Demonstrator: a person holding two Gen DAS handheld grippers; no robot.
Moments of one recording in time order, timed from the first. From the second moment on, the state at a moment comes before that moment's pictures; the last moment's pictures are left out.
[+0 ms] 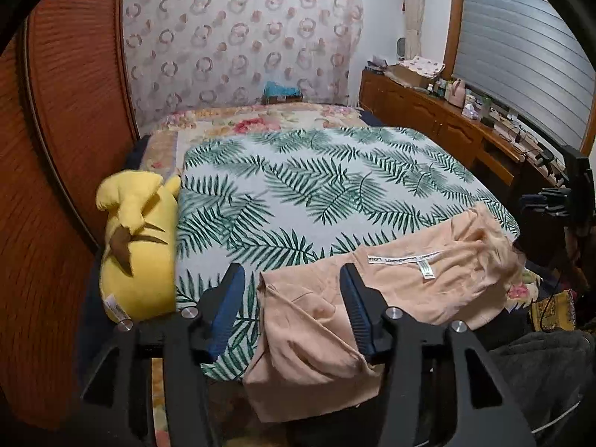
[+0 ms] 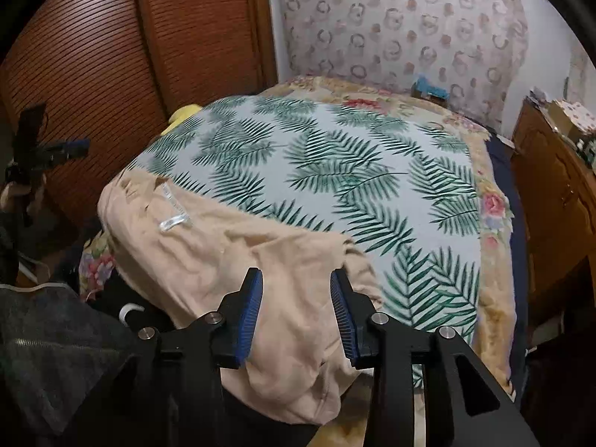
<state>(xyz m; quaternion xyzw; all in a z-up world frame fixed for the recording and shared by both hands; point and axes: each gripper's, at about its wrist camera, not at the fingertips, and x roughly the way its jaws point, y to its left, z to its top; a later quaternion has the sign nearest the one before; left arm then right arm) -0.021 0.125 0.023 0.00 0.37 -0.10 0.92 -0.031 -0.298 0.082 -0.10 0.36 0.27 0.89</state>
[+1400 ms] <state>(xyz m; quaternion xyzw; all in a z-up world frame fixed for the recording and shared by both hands) 0.052 0.123 -0.077 -0.03 0.45 -0.09 0.89 0.047 -0.265 -0.009 -0.09 0.39 0.22 0.89</state>
